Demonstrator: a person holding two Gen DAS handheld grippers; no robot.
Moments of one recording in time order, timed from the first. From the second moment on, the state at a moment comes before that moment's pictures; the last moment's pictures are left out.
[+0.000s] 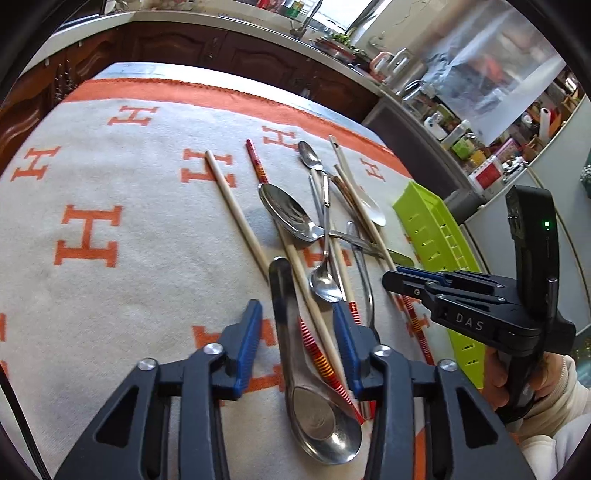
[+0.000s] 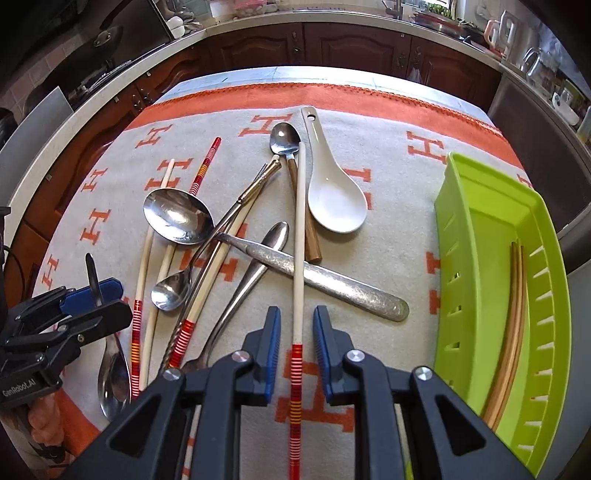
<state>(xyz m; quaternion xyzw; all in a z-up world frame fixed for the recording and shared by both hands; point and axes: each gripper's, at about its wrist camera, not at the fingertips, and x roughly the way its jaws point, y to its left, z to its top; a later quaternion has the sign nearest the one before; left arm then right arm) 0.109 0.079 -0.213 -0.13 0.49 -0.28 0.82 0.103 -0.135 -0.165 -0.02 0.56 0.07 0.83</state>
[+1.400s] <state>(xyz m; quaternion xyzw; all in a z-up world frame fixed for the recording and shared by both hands) 0.082 -0.049 -0.096 -0.09 0.44 -0.40 0.80 0.017 -0.256 -0.096 0.17 0.50 0.07 0.84</state>
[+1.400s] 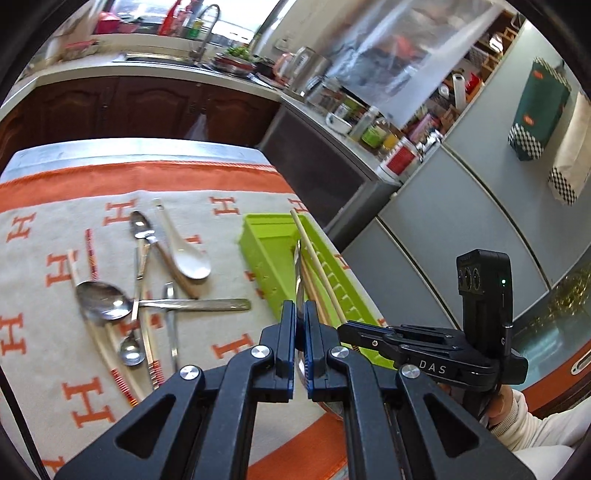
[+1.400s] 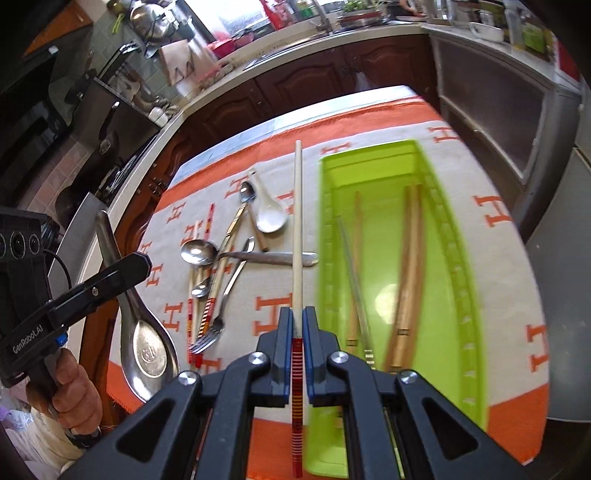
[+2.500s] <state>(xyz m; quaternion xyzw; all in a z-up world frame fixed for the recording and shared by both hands) 0.097 -0.139 -0.130 0.01 0.50 -0.35 0.79 0.024 -0.311 -0.123 0.18 0.51 0.03 0.84</state>
